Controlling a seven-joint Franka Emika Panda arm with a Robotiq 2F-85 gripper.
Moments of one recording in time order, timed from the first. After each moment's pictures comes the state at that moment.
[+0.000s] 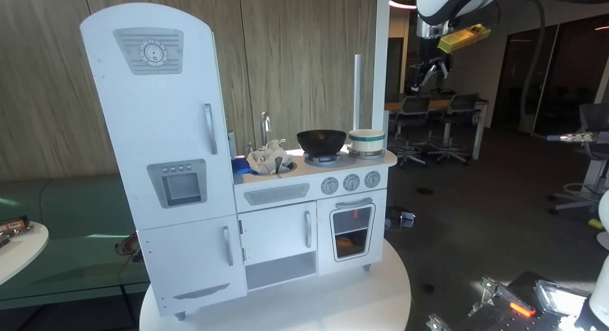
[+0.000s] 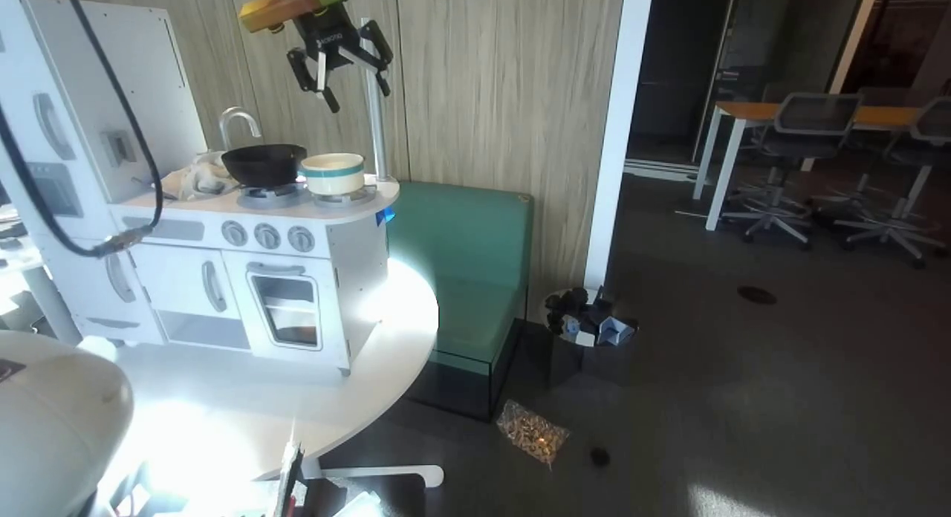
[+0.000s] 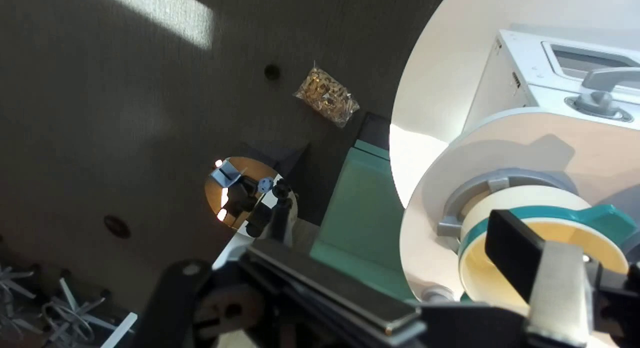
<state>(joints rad) -0.14 -0.29 -0.05 -2.03 -0.33 2.02 -0.04</state>
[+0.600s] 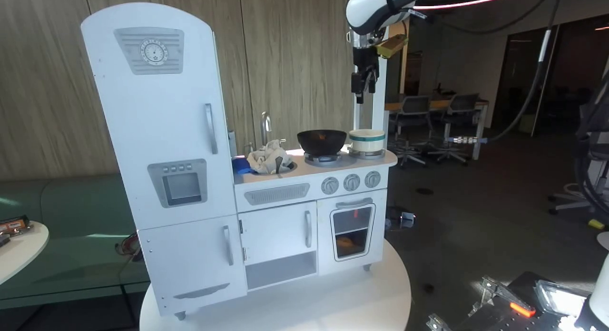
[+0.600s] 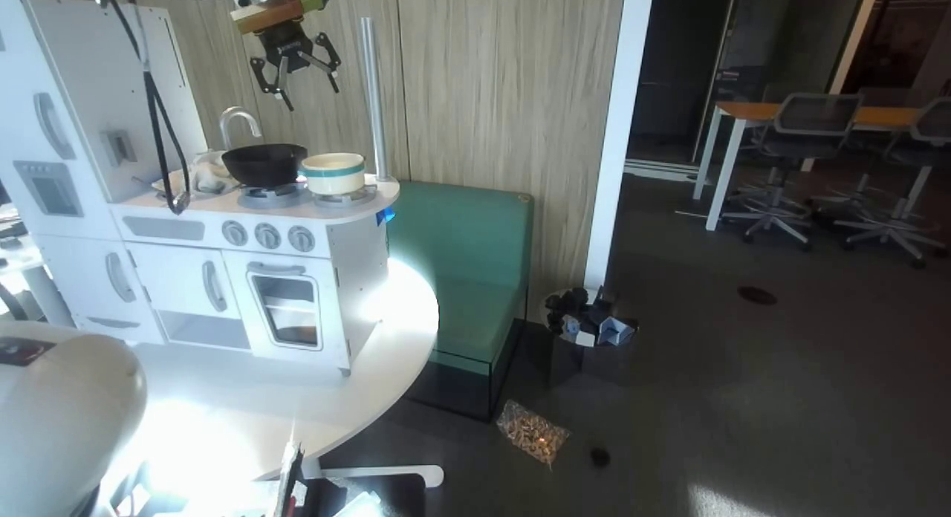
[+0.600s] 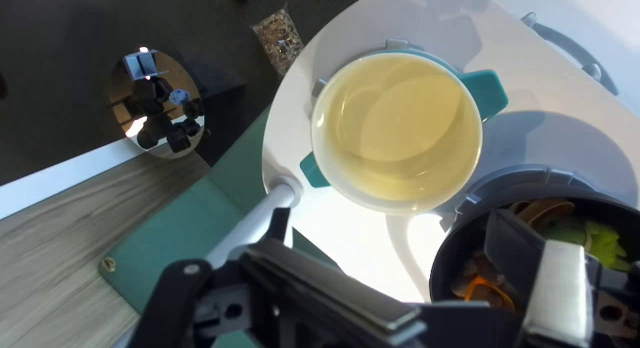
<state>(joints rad) 0.01 0.12 0.03 -1.57 -0.31 1.91 -0.33</state>
